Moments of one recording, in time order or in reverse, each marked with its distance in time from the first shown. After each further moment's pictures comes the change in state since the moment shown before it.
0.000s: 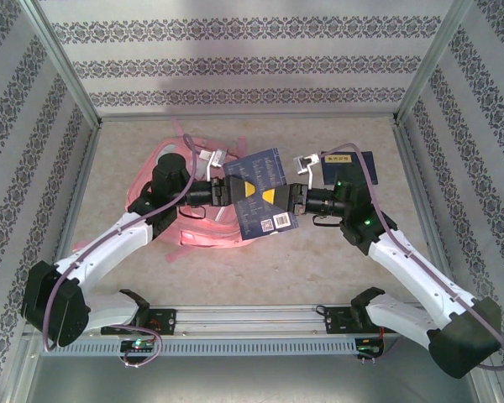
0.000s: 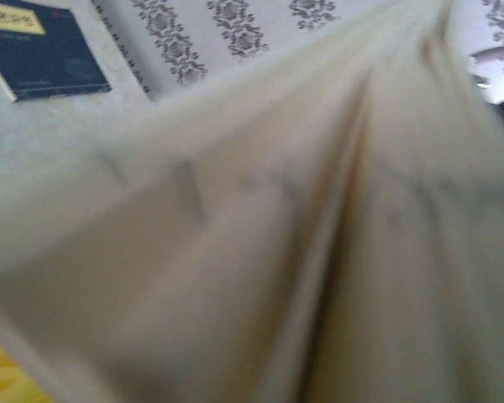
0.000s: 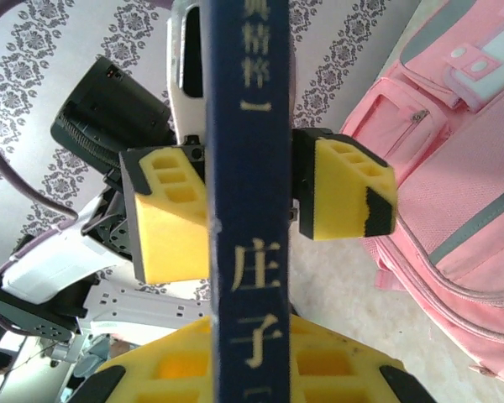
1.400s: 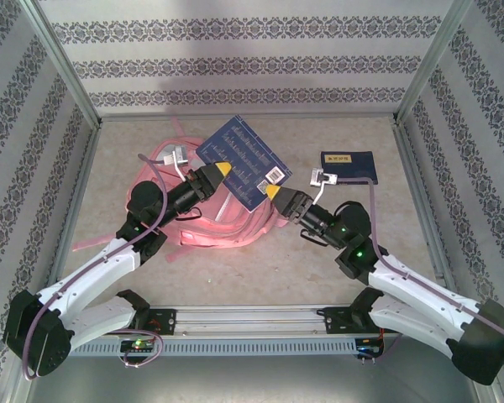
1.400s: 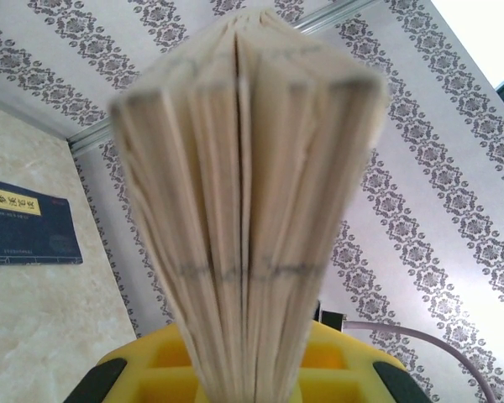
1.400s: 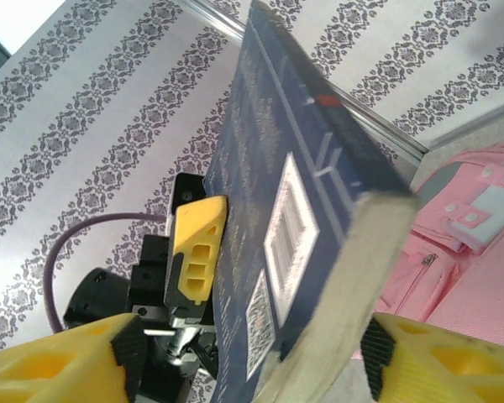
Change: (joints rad) left arm -0.051 -0.208 -0.203 0.383 -0.500 -0.332; right arm 0.248 -0.130 -0.284 0.510 0.639 0.185
